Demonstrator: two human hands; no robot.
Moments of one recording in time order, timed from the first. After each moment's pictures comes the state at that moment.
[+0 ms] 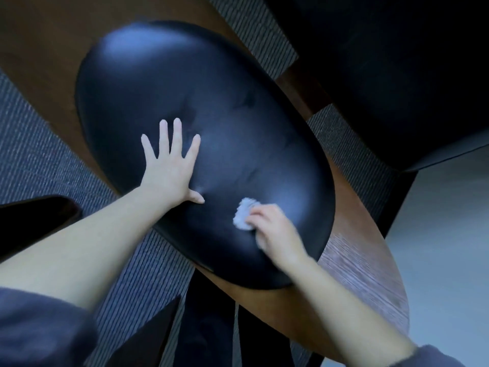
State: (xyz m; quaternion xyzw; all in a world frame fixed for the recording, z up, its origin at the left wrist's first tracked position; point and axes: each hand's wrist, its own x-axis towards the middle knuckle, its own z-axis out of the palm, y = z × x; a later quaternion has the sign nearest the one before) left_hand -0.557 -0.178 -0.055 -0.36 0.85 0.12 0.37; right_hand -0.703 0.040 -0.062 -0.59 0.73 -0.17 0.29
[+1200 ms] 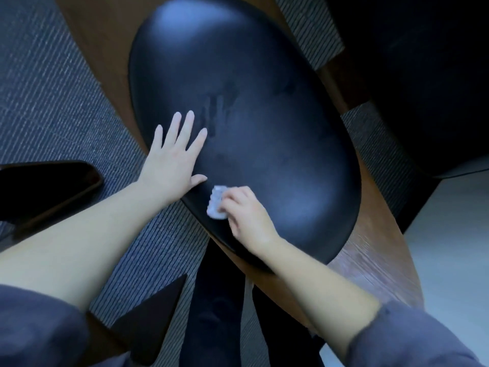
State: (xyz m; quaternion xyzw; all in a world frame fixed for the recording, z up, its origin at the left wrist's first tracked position) left_hand -0.477 -0.168 -0.051 -0.37 0.89 0.10 0.25; right_hand -0.619 -0.010 -0.062 -0.65 0.64 -0.16 0.37
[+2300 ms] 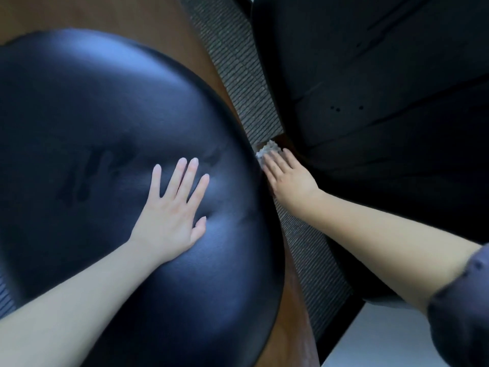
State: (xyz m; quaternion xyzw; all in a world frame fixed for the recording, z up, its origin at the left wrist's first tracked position) left_hand -0.667 -0.134 -0.137 -0.43 0.89 0.08 0.10; right_hand -0.938 -0.163 -0.134 -0.78 0.40 0.48 0.02
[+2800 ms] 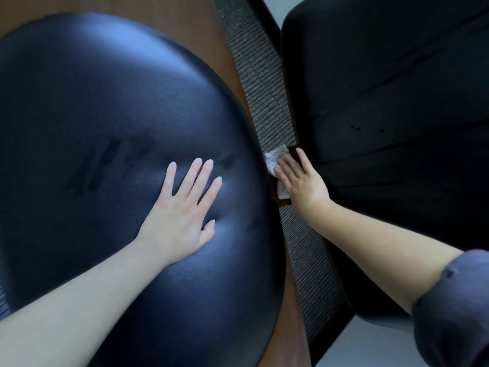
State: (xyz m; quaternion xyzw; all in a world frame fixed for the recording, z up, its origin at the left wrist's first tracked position) left_hand -0.666 -0.133 -0.139 -0.44 0.89 0.08 0.07; right_hand -0.933 -0.174 -0.125 -0.73 0.32 0.59 -0.11
